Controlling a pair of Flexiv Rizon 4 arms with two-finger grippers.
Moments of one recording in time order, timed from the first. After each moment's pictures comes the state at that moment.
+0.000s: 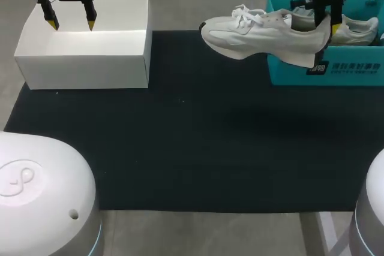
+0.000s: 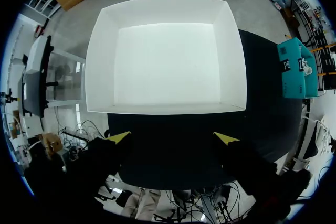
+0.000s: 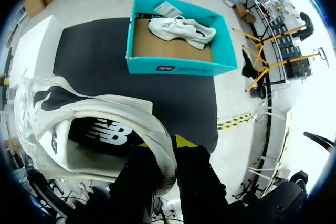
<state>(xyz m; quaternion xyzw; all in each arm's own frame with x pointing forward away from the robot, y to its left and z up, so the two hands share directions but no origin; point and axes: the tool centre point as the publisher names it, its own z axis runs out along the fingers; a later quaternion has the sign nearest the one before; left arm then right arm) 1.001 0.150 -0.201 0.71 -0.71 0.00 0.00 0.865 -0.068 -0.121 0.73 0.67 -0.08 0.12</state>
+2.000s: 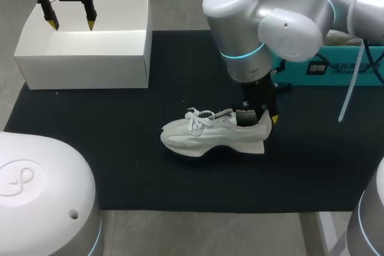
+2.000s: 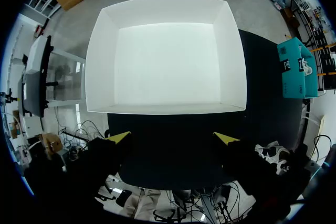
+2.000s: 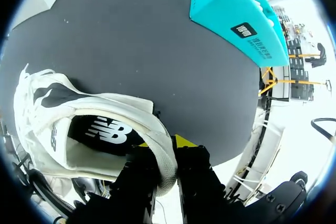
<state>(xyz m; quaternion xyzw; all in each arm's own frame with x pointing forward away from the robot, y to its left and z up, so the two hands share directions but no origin) 1.001 0.150 -0.201 0.71 -0.71 0.00 0.00 0.782 0.038 -0.337 0.65 0.74 -0.14 0.11</state>
